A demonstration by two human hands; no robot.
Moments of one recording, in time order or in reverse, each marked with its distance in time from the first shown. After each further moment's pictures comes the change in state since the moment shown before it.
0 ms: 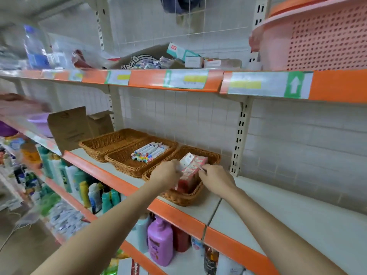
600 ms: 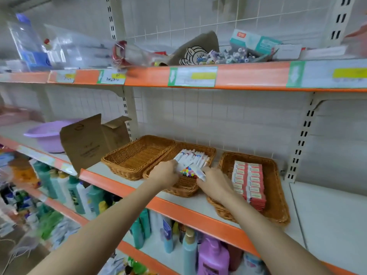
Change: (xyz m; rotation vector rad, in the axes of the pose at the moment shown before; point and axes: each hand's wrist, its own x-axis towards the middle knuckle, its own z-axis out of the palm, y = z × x) left_hand 0.103 -0.197 -0.066 0.059 -0.078 0.091; right_hand 0.112 -0.159 0.114 -0.012 0.064 0.091
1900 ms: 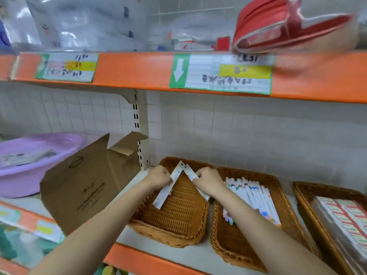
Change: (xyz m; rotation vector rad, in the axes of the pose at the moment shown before) left_hand 0.237 -0.218 -0.027 -0.404 -0.259 -0.029; right_hand 0.240 -0.143 0.109 0.167 -0.079 0.219
